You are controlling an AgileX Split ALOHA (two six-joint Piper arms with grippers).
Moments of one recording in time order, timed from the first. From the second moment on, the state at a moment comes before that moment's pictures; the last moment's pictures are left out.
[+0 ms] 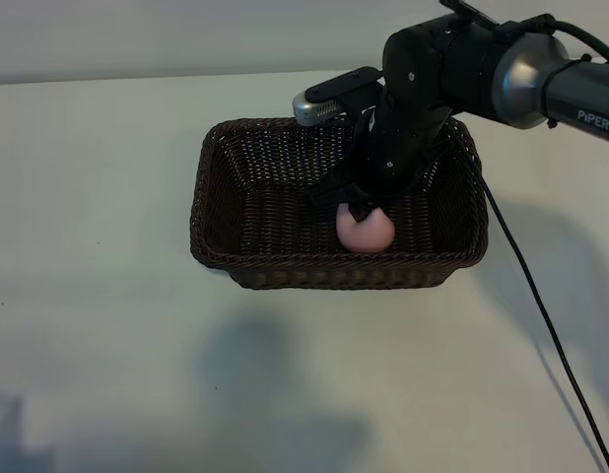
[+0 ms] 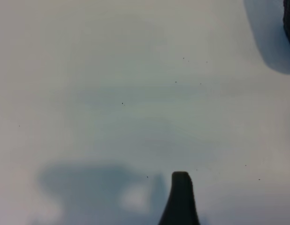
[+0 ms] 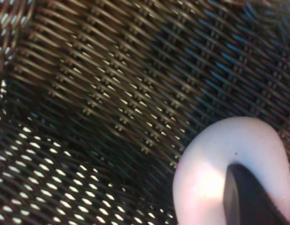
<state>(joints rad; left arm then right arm) 0.09 -0.01 -0.50 -0.08 1.10 0.12 0.45 2.08 -1.55 0.15 0.86 0.01</state>
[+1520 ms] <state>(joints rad) 0.09 -0.01 -0.50 -0.08 1.10 0.12 0.45 2.04 -1.80 0.07 1.08 0.05</state>
